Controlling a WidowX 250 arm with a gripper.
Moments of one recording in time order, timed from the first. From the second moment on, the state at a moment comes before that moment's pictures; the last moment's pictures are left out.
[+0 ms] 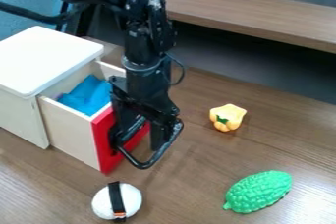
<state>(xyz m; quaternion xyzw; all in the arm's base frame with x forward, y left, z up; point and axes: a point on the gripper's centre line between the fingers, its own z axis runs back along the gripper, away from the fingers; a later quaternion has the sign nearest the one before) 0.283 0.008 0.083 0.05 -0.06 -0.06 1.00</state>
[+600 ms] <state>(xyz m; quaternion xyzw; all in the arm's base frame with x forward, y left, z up) 0.281 0.029 0.091 0.06 -0.07 -0.03 1.00</state>
